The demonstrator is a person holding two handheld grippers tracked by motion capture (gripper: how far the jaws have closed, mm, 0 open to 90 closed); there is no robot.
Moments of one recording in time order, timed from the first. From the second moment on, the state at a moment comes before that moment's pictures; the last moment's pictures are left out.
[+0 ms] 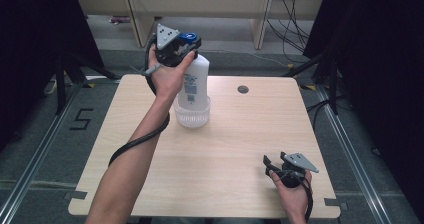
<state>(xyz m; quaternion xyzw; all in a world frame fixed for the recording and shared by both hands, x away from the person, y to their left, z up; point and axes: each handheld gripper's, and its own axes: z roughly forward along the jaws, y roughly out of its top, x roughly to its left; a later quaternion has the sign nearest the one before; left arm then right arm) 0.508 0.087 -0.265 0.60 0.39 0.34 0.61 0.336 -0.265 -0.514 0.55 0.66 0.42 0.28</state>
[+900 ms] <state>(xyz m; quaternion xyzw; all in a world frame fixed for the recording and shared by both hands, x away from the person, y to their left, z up) 0.517 0.087 -0.288 0.62 0.39 0.34 0.59 0.335 -0.264 -0.514 0.55 0.66 0.43 0.28</state>
